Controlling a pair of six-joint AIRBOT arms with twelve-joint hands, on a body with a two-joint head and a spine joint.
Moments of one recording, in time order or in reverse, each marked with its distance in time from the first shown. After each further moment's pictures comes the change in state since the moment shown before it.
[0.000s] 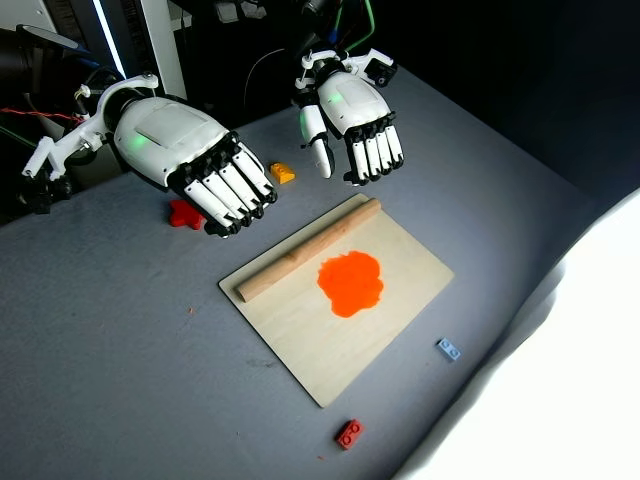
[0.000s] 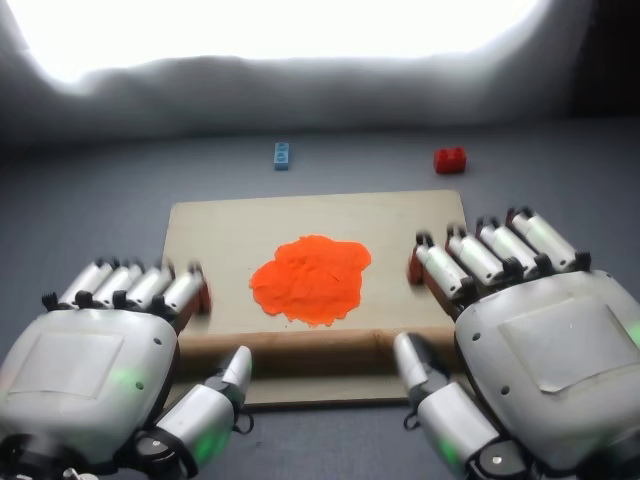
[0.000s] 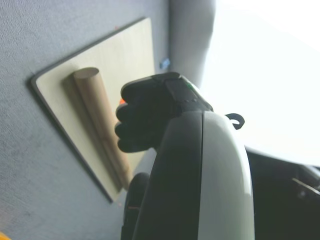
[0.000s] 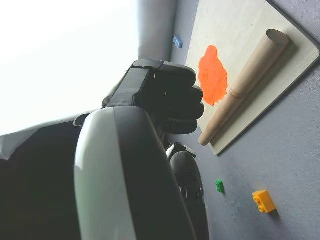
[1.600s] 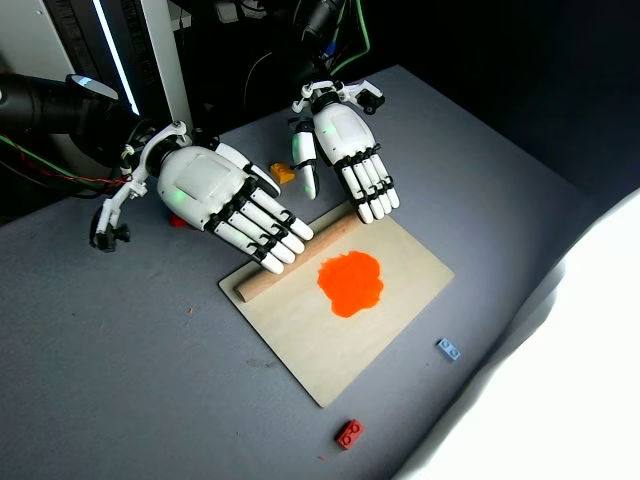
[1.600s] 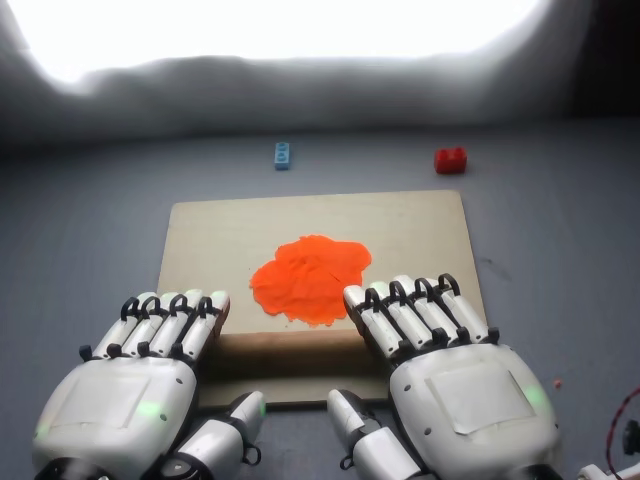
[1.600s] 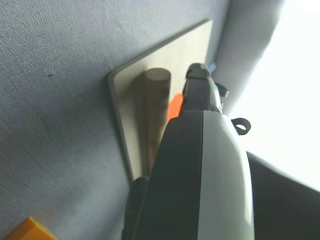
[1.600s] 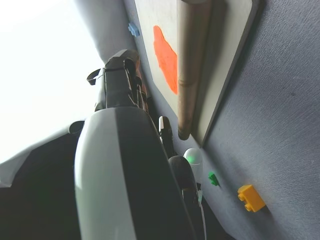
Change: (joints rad) left arm 0.042 -0.119 0.132 -0.070 0.115 -0.106; right arm -0.074 -0.268 0.290 0.004 0.045 0.259
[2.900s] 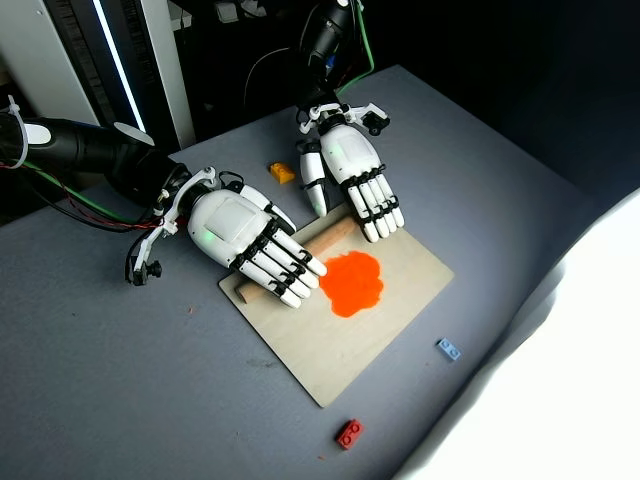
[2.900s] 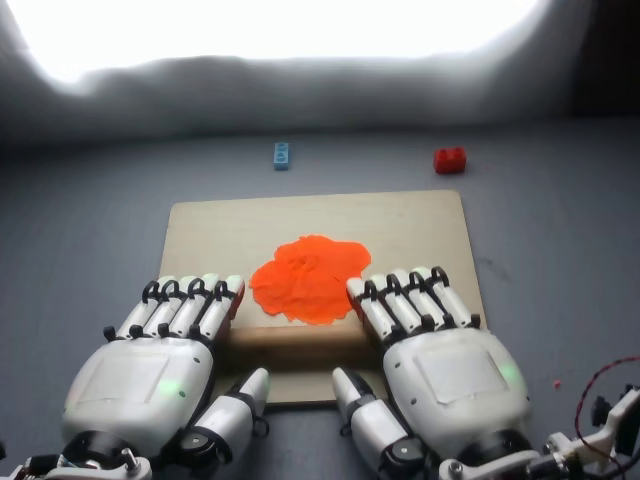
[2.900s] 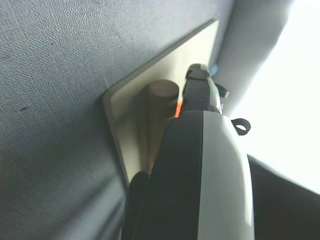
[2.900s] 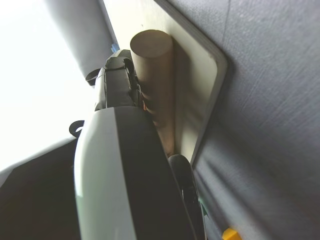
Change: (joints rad) left arm -0.024 -0.070 0.130 0.039 0.045 -0.053; right arm 0.008 -0.084 0.222 0.014 0.091 0.064
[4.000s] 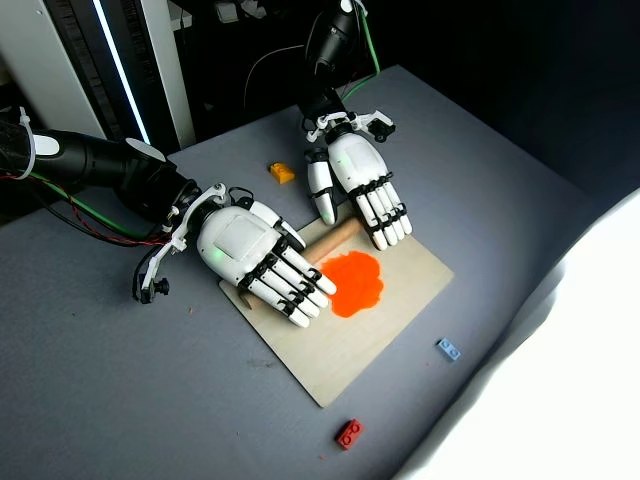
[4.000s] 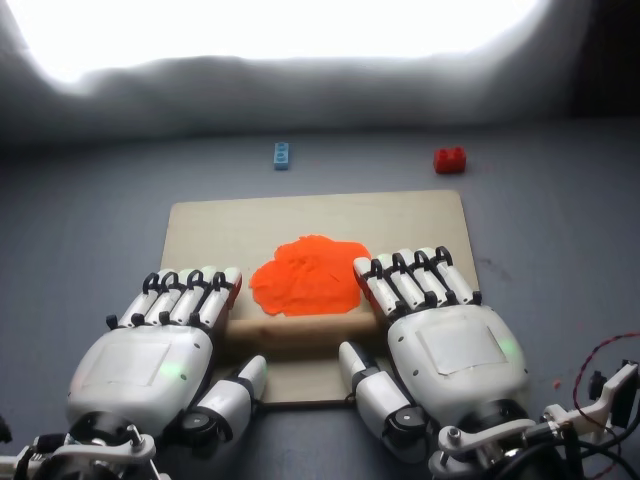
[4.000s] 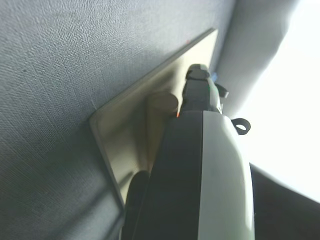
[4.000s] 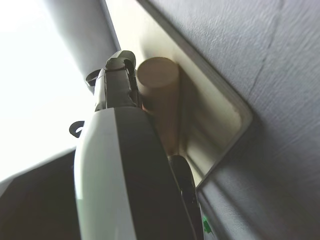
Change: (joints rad) left arm -0.027 -0.014 0.062 -0.024 0.052 -0.003; right arm 0.018 -0.005 0.078 0.011 0.044 0.022
